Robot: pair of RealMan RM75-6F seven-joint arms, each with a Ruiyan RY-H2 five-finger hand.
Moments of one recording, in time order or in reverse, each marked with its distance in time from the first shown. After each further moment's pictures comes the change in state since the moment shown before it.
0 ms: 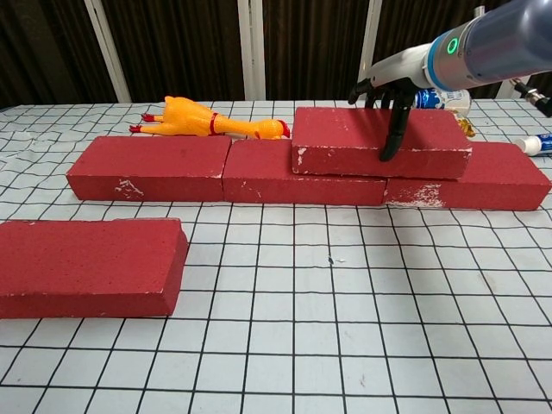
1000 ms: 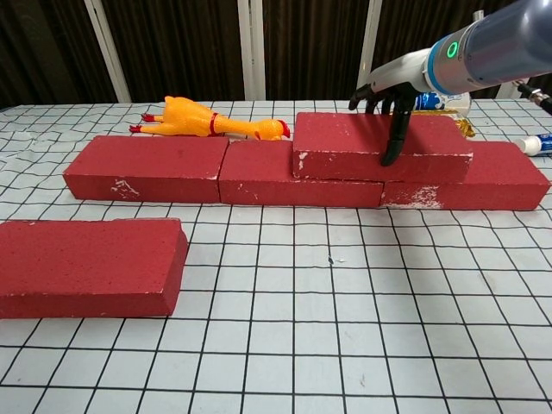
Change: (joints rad) left arm -0.006 -0.009 0.001 0.002 -0.006 -0.002 0.014; right arm 0.040 0.001 -0.062 0.005 0.011 -0.019 0.048
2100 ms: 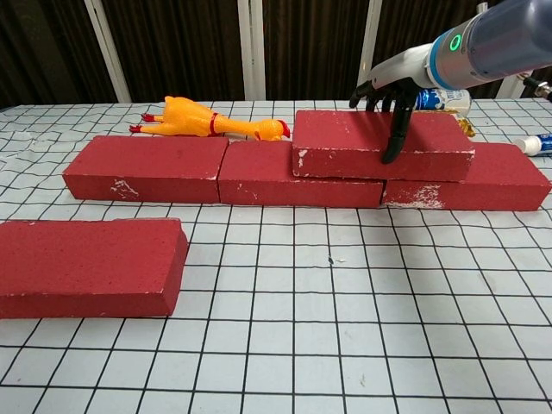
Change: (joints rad) left arm -0.002 -0.003 -0.002 0.001 -0.005 0.004 0.001; right arm 0.028 0.024 -0.029 -0.028 0.019 -0.001 0.036
